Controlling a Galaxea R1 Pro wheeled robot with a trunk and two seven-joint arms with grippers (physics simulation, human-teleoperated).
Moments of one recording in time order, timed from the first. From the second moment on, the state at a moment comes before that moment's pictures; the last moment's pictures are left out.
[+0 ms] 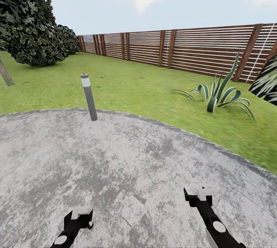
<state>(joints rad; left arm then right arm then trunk) -0.43 0.04 0.17 -0.31 -0.12 -0.30 0.00 -0.38 -0.10 0.00 -0.60 0.01 -0.34 0.01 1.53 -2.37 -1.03</state>
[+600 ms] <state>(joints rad) -0.43 0.05 0.17 -0.25 -0.11 -0.44 0.00 -0.38 -0.10 0.00 -0.60 0.01 -0.34 0.01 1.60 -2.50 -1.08</state>
